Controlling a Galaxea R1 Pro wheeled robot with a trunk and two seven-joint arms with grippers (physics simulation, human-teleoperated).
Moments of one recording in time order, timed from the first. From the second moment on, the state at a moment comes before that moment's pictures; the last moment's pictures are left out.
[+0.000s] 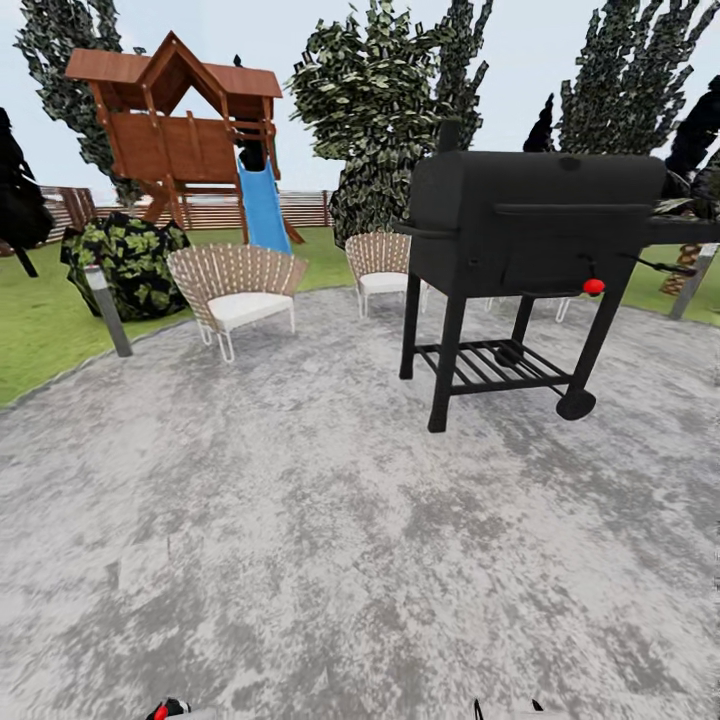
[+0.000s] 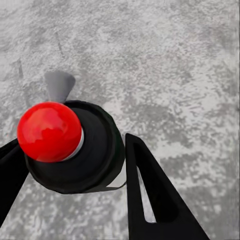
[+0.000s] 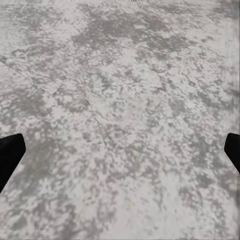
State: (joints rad) left arm -0.25 0.04 -0.02 -0.16 -0.03 -0.69 0.28; right arm -0.24 -0.01 0.11 -0.20 0.01 -0.70 -0.18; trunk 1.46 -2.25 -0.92
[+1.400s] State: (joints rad) left arm -0.25 0.04 -0.02 -0.16 -0.03 -0.69 0.28; right arm -0.24 -0.01 0.11 -0.20 0.01 -0.70 -0.18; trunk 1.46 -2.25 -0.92
